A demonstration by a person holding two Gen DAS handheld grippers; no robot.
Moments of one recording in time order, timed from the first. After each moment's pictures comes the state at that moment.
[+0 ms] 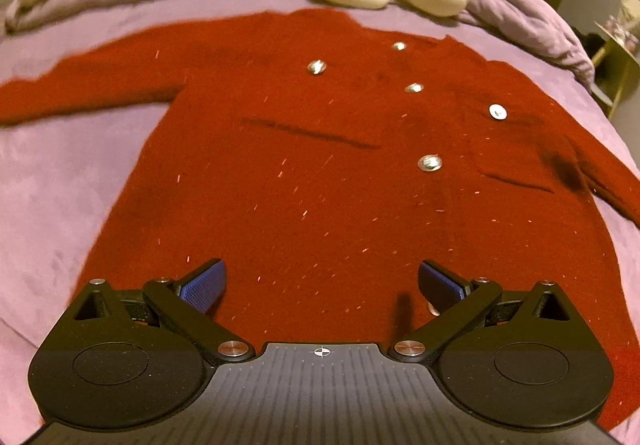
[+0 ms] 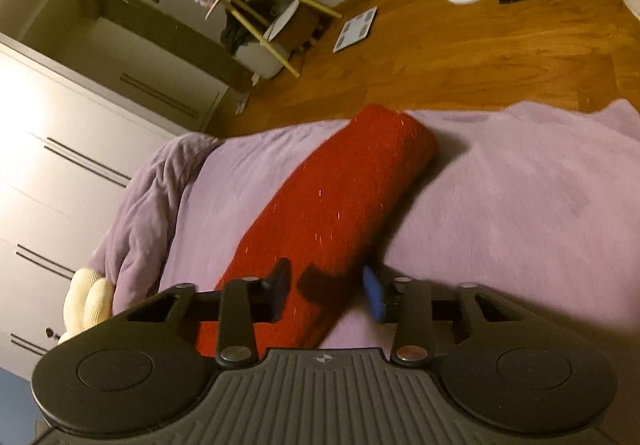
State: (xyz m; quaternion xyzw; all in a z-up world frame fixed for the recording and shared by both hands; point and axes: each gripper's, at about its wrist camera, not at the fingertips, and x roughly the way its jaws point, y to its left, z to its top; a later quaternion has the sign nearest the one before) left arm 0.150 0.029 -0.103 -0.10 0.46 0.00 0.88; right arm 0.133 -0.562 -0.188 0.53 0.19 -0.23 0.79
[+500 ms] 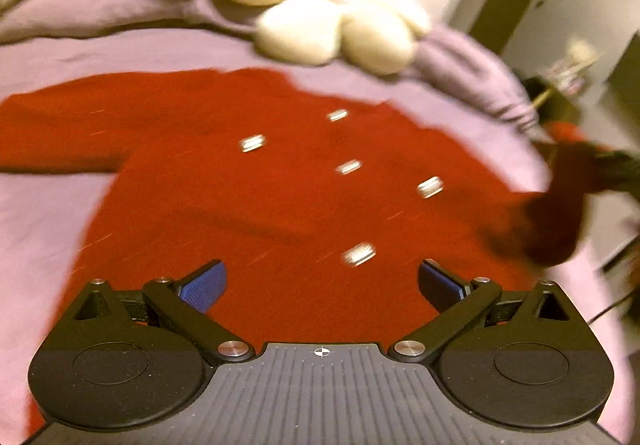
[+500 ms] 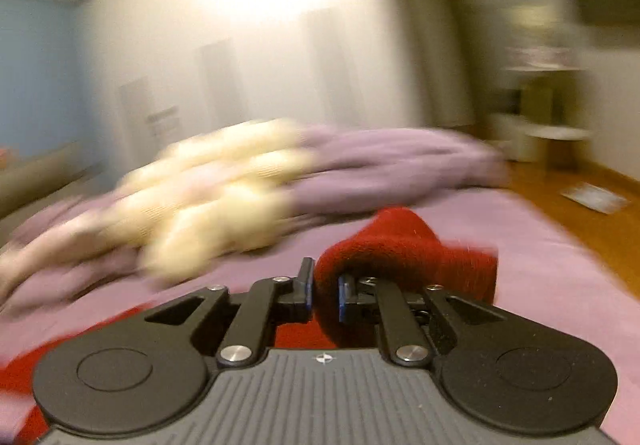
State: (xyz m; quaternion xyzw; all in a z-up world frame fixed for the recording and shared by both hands) left arm 0.184 0.038 -0.059 -0.16 0.39 -0.11 0.90; right arm 0.212 -0.327 -0.046 0.12 0.17 0.07 0.98
